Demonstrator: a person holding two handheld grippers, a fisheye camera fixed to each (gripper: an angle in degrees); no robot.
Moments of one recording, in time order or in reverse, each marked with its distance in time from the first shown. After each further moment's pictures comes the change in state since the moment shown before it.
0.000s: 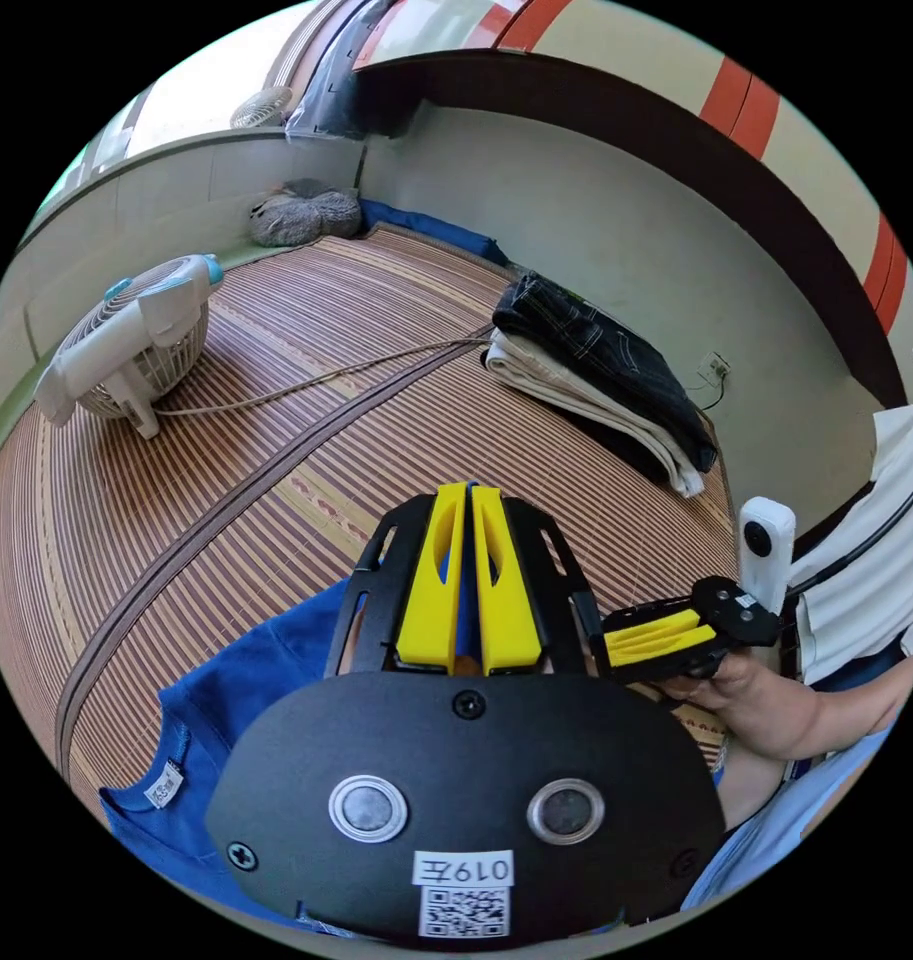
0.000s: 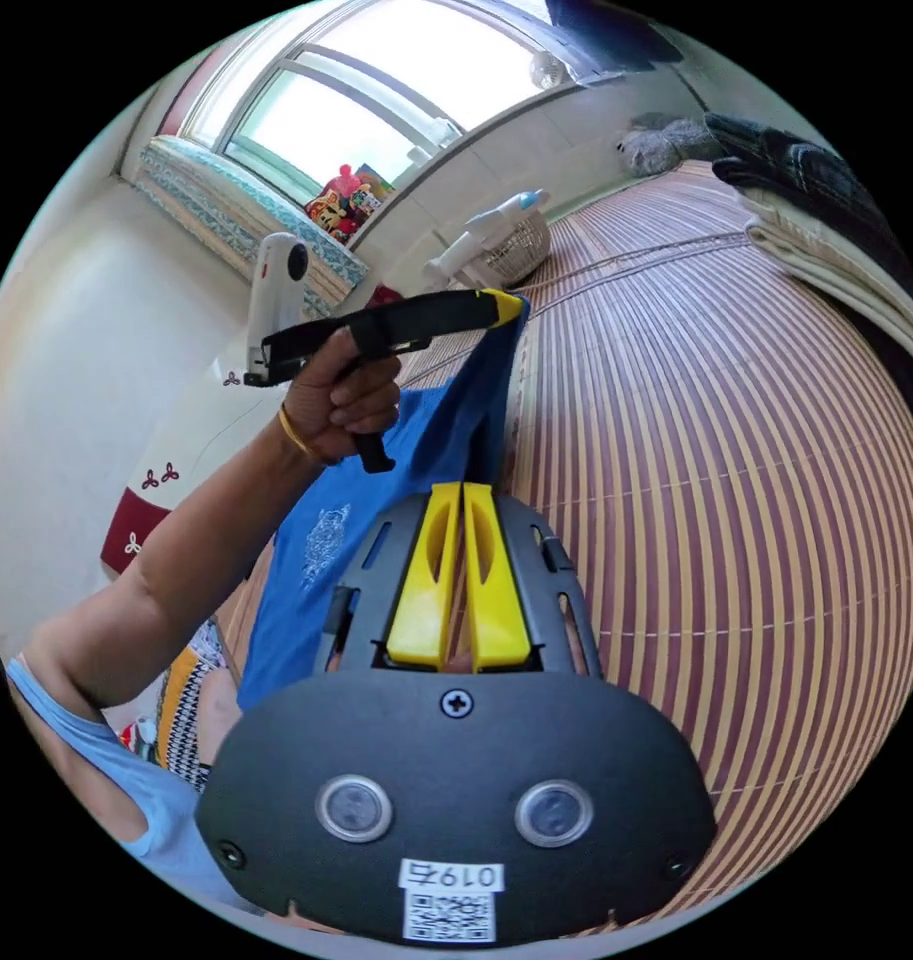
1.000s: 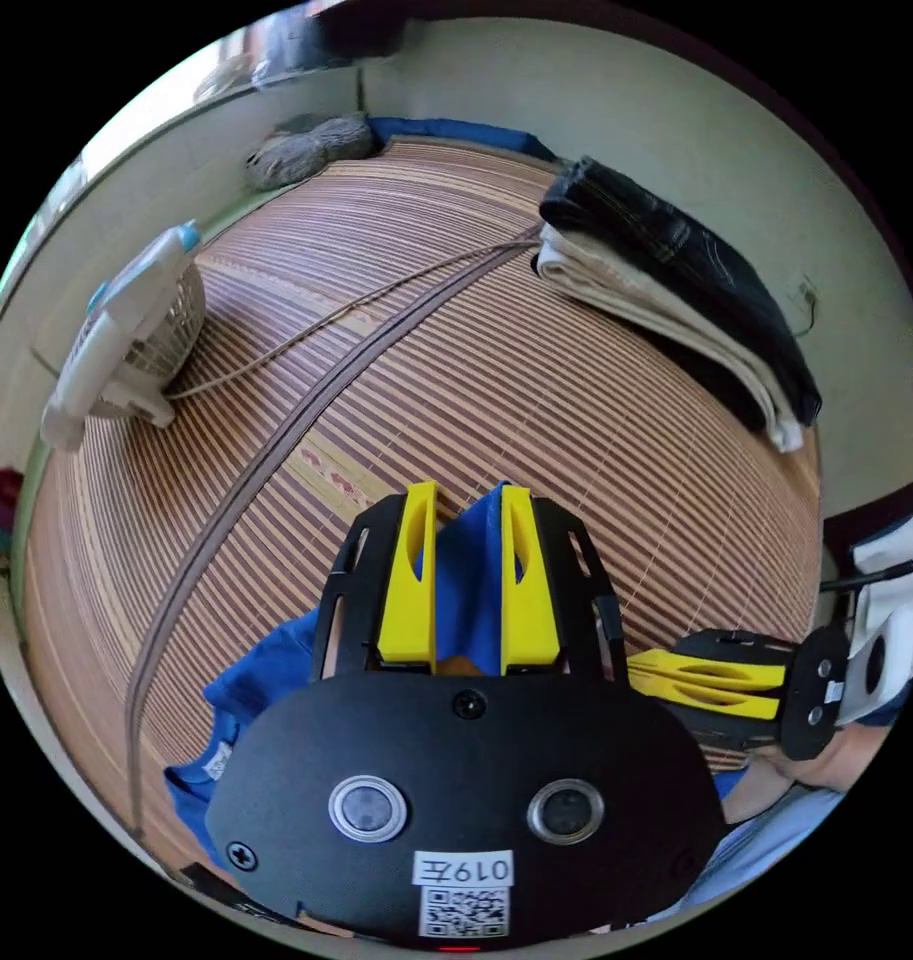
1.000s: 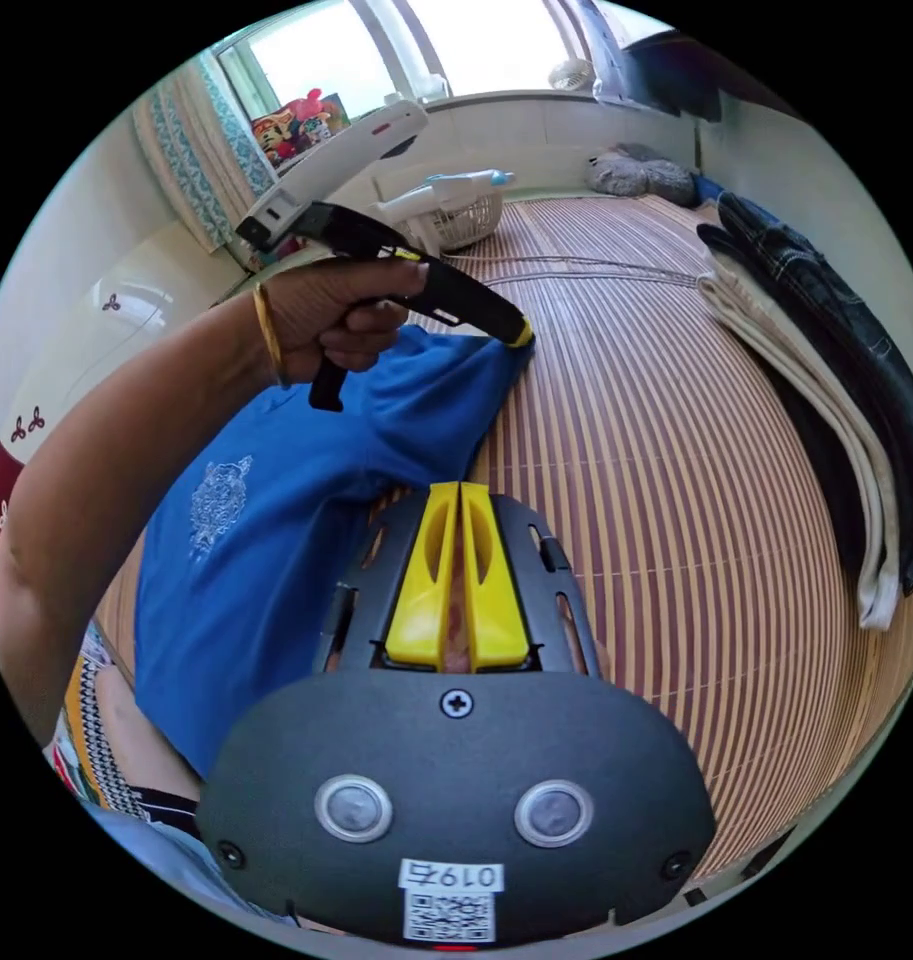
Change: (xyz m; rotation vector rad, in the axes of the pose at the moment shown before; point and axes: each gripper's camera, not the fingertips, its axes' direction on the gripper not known) left arm -0.010 -0.065 0.101 -0.294 -0.230 0.073; right arm -0.090 0.016 0.095 -0.118 0.424 -0.043
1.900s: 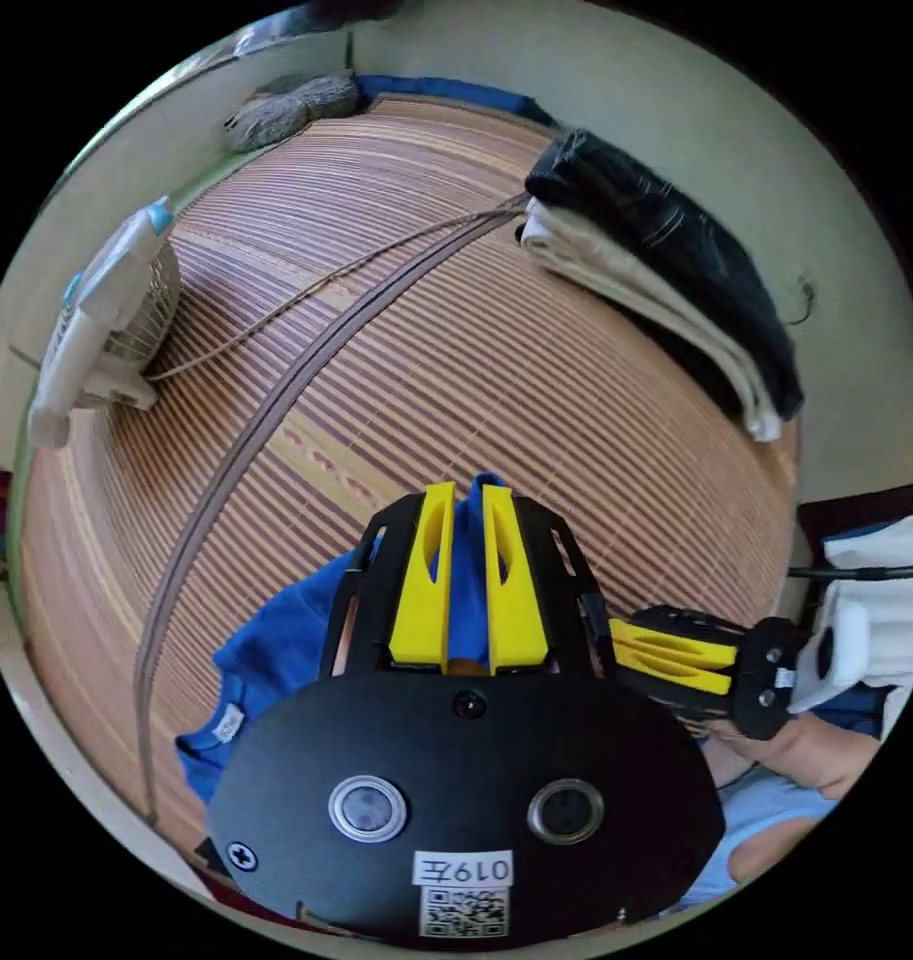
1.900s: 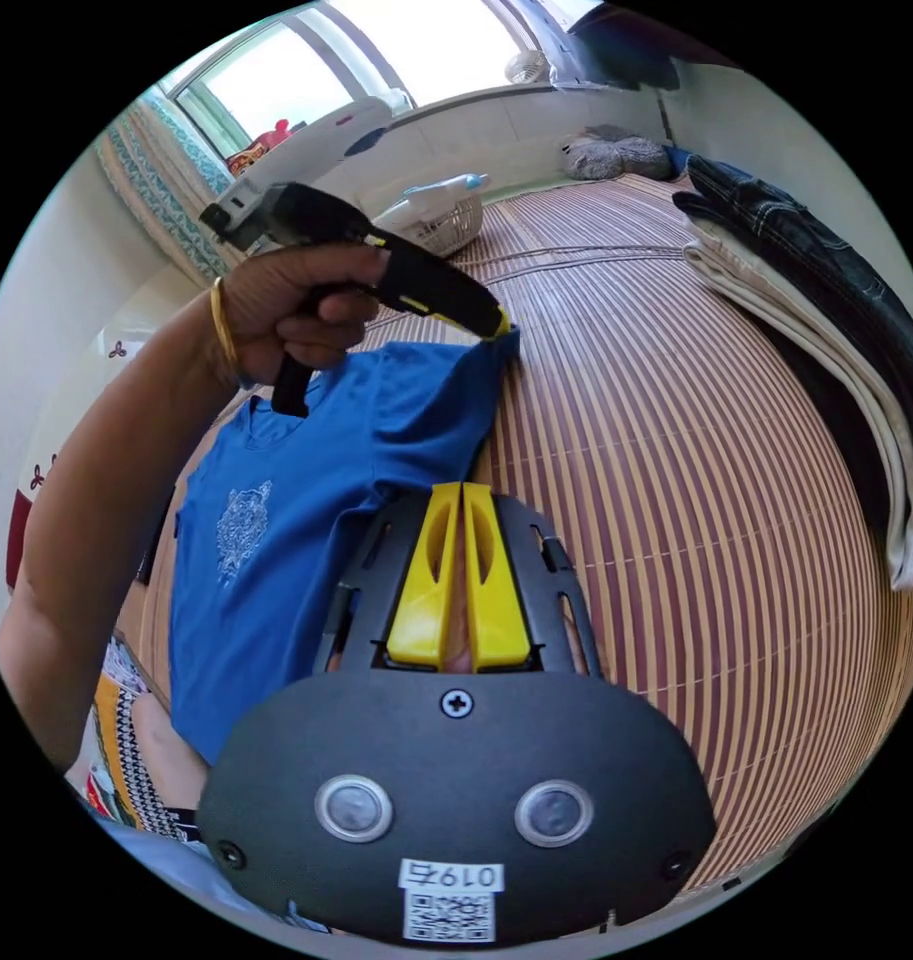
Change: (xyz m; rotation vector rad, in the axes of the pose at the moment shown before) left arm 0.020 -0.059 0.010 -0.150 0.038 -0.009; right arm 0.018 -0.001 0.012 0.017 -0.073 0.089
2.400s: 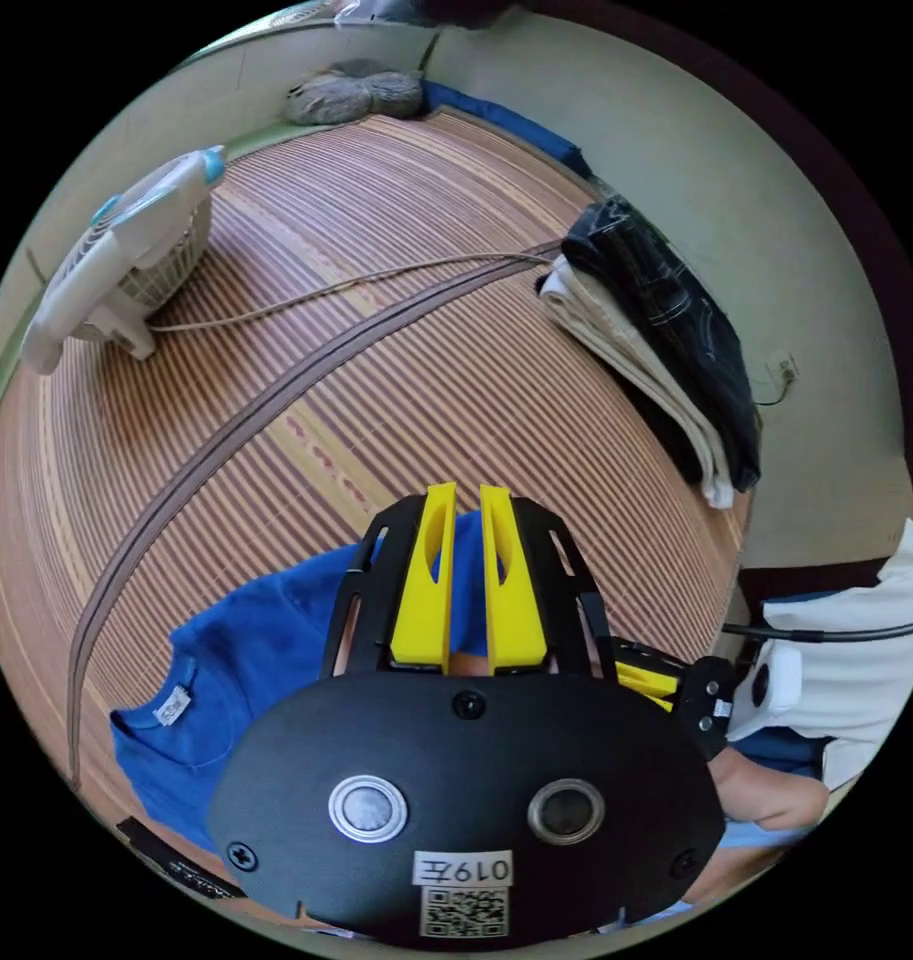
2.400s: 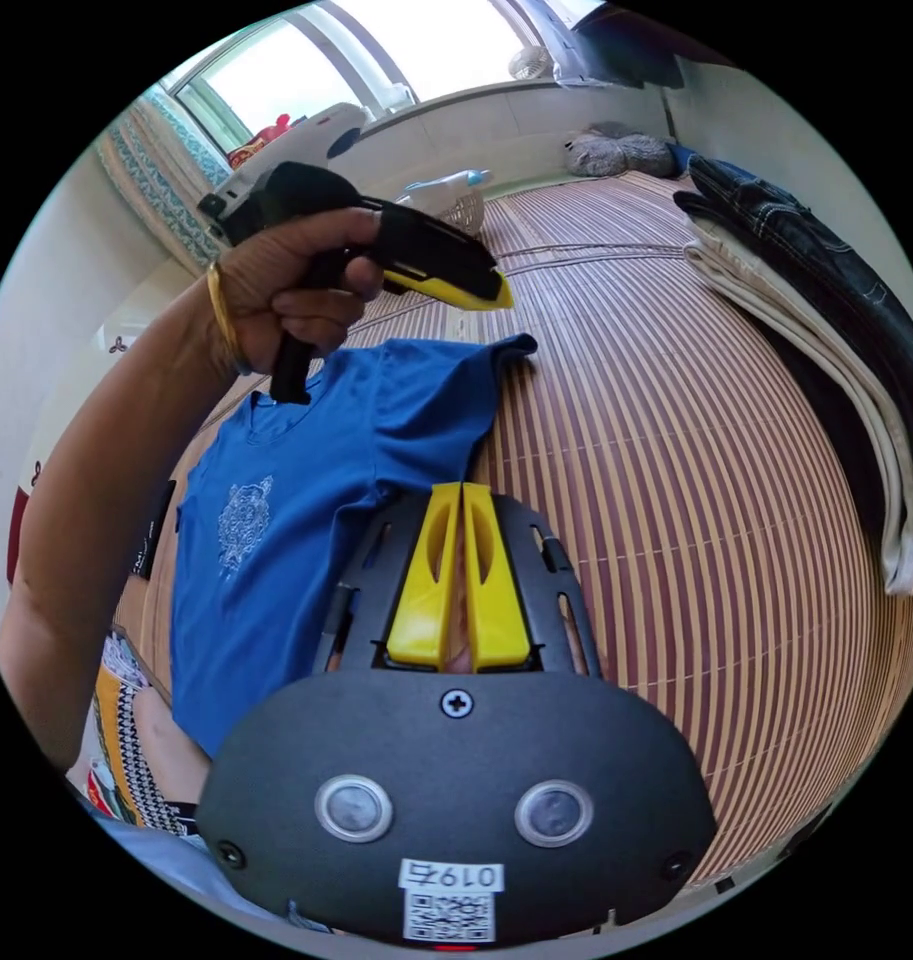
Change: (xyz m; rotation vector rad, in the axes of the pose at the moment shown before) left arm 0.005 -0.003 -0.007 0.056 0.169 -0.196; right arm 0.007 -0.004 -0.002 -0.021 -0.001 -0.004
